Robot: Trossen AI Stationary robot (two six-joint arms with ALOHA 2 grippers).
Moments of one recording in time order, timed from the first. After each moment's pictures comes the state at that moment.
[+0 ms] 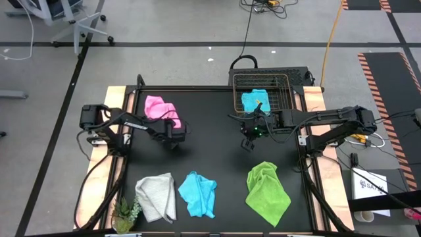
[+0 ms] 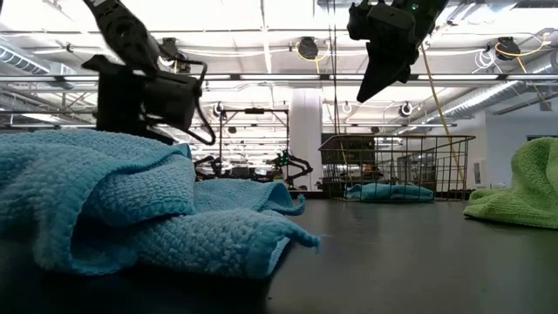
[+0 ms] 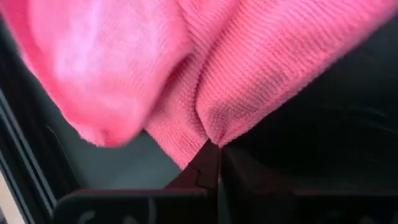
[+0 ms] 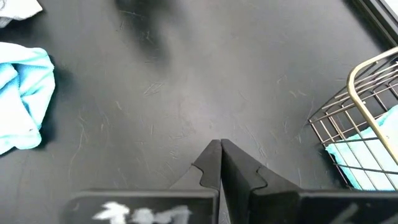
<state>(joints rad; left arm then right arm) 0.13 1.63 0.78 -0.88 -0.39 -0.79 -0.03 1.32 1.04 -0.67 0.18 0.33</state>
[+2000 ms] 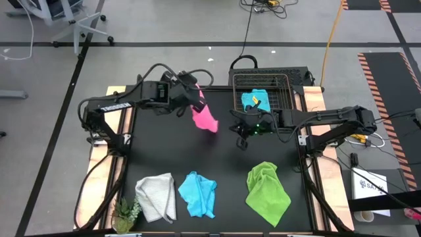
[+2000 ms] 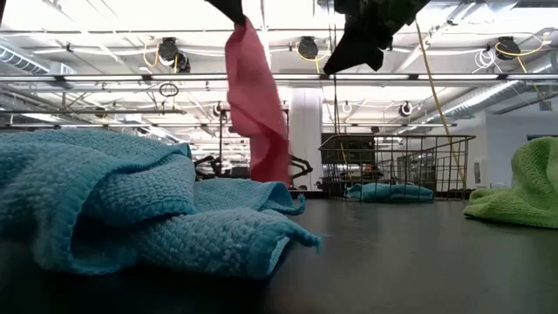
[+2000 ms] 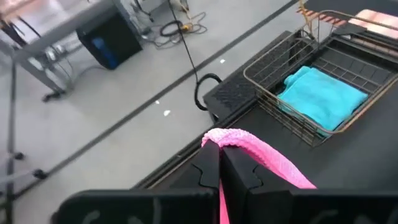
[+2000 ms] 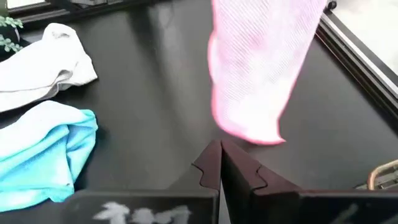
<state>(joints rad) 0.09 1.66 1.92 -1.13 -0.77 -0.45 -0.03 1.32 1.04 -0.40 0.15 0.21</state>
